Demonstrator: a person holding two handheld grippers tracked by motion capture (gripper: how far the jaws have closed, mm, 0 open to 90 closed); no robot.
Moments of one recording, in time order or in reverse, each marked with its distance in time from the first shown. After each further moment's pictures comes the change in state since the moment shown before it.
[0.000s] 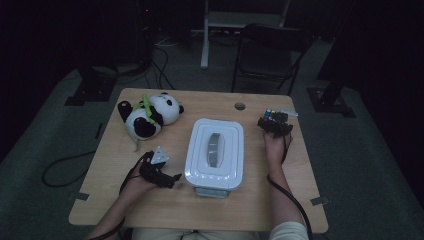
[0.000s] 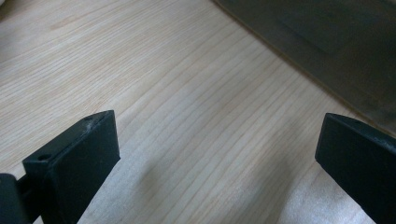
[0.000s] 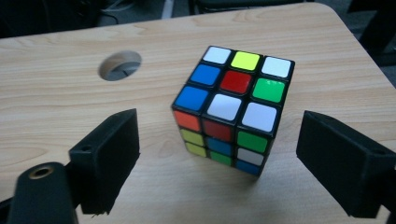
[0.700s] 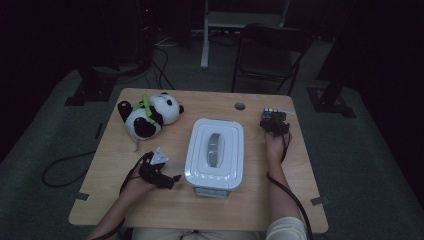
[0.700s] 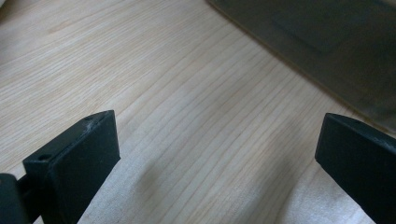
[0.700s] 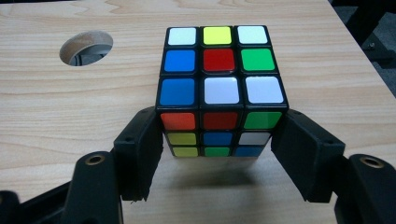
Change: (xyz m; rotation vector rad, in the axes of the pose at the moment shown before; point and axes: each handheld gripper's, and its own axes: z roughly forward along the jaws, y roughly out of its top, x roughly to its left) left arm 0.000 -0.003 -0.001 -0.016 -0.009 0.011; right arm -0.002 -0.001 0.016 0.049 -0.073 -0.050
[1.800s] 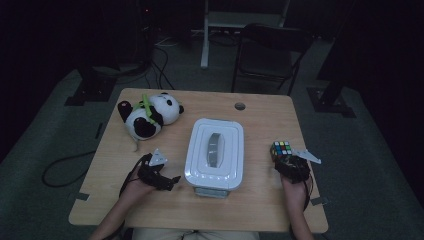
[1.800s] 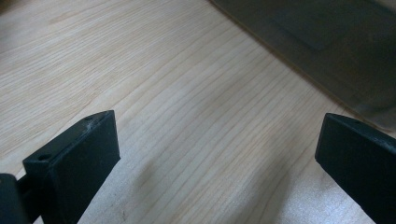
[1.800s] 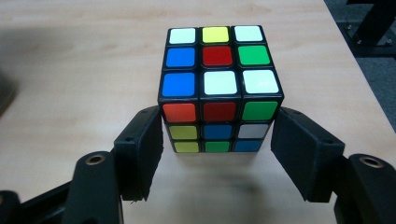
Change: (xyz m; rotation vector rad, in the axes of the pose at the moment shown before) left arm -0.004 -0.005 -0.004 -0.002 0.006 -0.032; right arm -0.044 -0.116 -0.137 -0.046 0.115 -0.050
